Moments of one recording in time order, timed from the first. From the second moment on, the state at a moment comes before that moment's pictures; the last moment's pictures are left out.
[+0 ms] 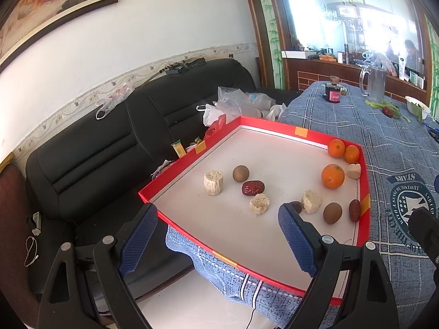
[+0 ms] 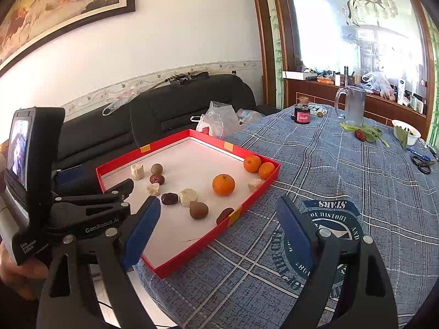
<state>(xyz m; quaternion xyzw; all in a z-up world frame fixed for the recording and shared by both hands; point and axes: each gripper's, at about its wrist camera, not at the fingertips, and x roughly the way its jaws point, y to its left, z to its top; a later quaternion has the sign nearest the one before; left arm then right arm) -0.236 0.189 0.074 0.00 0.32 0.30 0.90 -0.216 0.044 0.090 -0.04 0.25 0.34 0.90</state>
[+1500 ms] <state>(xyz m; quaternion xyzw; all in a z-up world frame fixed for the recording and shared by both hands) -0.257 0.225 0.070 -0.02 0.31 0.31 0.90 -0.232 0.064 0.101 -0.04 0.24 0.34 0.91</state>
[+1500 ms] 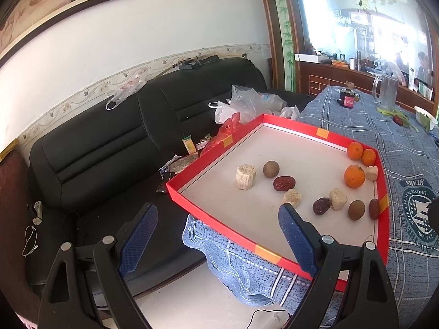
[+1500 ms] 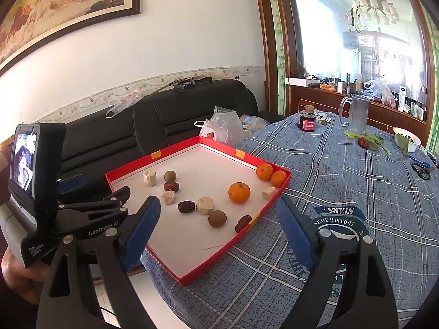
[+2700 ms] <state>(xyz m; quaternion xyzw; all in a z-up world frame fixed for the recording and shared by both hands) -0.270 0.271 0.059 -0.03 0.33 0.38 0.86 -0.232 0.118 0.116 -0.06 0.23 0.39 0.89</state>
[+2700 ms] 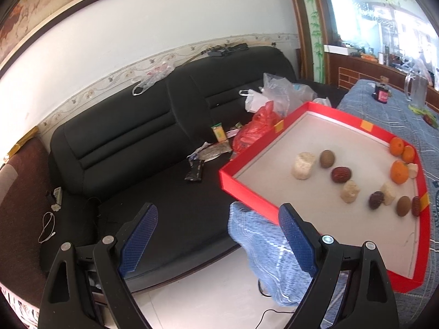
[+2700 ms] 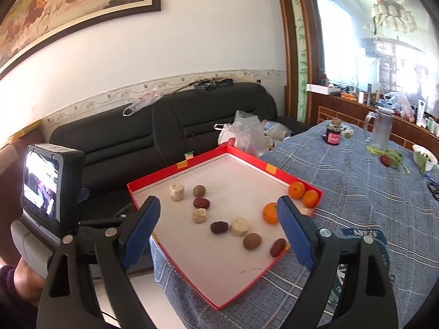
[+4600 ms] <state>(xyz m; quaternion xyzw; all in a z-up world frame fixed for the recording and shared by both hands) -0.253 0.246 0.111 0.02 0.28 0.43 0.86 -0.201 0.095 0.117 -0.04 0.22 0.41 0.88</state>
